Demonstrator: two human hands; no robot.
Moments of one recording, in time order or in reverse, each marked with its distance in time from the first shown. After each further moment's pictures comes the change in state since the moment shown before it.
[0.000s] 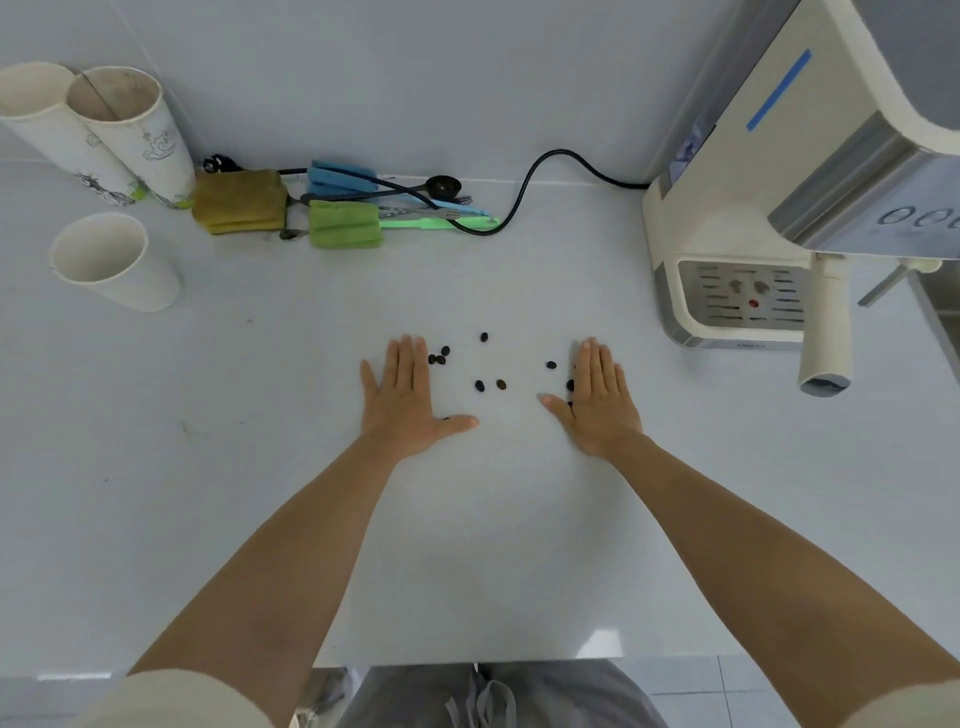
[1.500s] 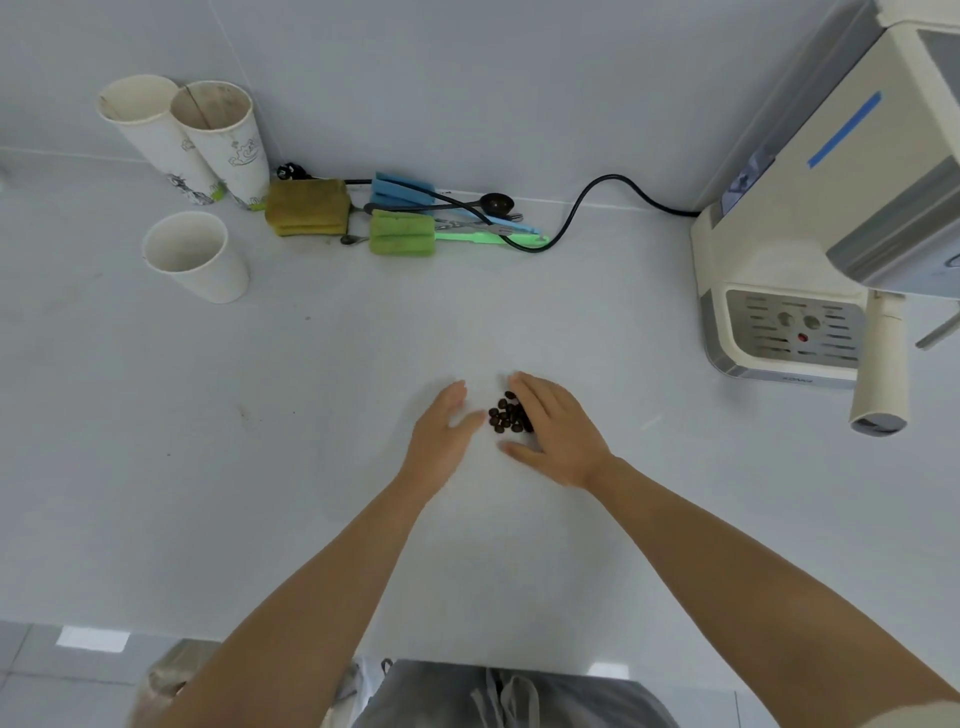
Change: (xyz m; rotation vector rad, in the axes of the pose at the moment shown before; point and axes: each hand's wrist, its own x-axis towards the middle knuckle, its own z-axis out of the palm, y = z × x) left_hand -0.048 0.007 -0.006 -1.224 0.112 -0.163; right_hand -0.003 -0.061 0.013 0.060 0.190 -0.598
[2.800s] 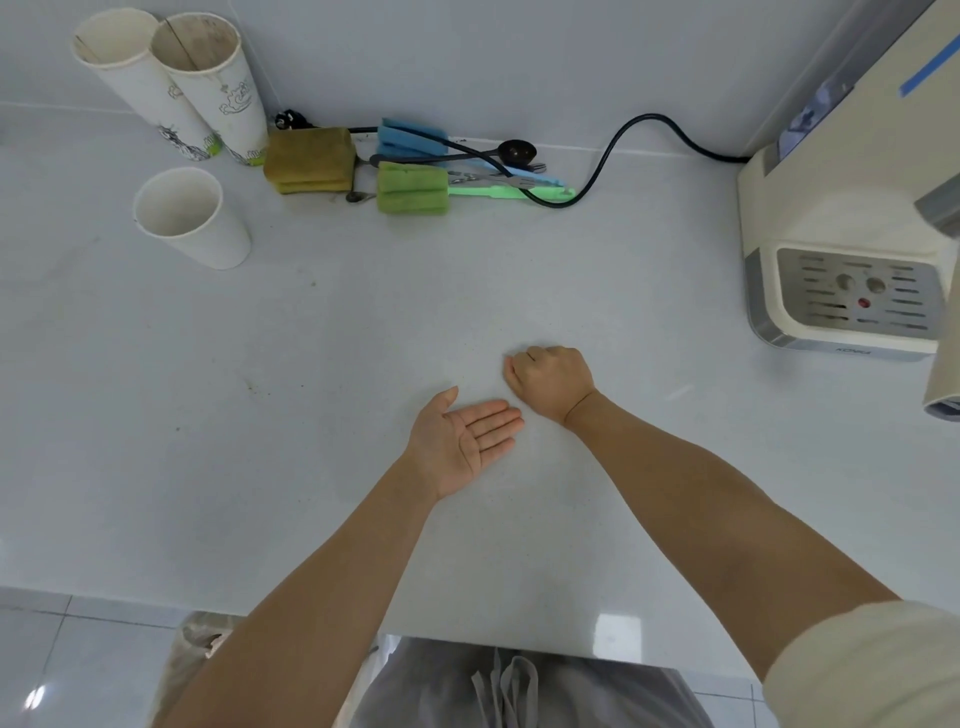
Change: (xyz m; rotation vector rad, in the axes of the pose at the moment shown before) left_hand -0.001 -0.008 -0.008 -0.908 -0.227 -0.597; right_hand 0.066 0.003 0.024 -0.403 0.490 -0.193
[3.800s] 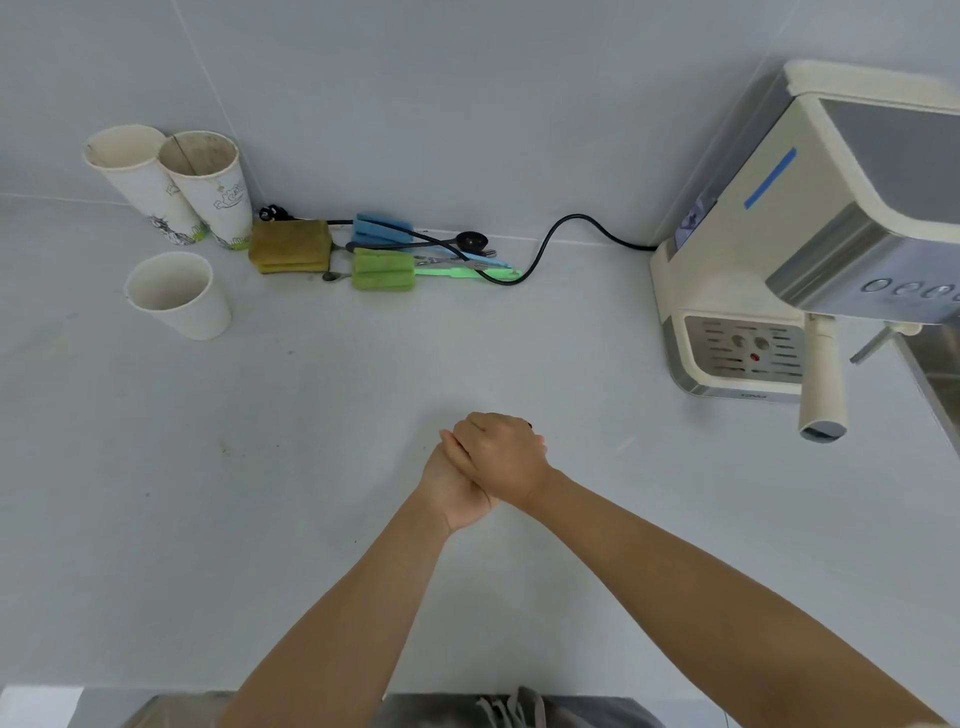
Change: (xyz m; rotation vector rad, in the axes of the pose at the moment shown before) left_hand -0.013 -0.011 0.040 -0.123 -0.269 -0.009; right_hand 0.000 -0.049 -0.070 0.200 0.266 0.086
